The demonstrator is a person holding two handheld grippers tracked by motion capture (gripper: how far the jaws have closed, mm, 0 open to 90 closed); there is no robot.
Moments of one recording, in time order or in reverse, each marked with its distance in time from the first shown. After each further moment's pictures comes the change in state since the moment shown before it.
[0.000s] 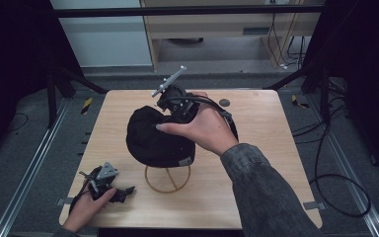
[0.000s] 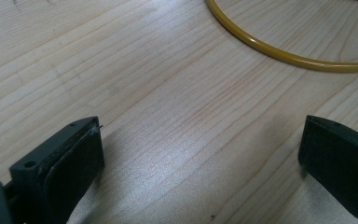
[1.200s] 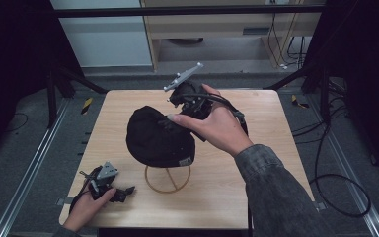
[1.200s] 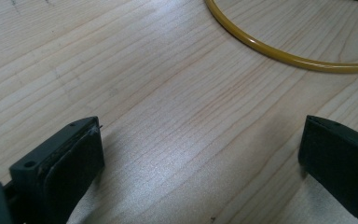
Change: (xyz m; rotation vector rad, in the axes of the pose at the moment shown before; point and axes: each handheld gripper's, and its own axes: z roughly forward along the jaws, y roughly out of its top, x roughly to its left) left arm 0.000 0.001 0.001 0.000 -0.002 0.001; right arm -0.011 -0.012 -0.020 -0.068 -0.049 0.029
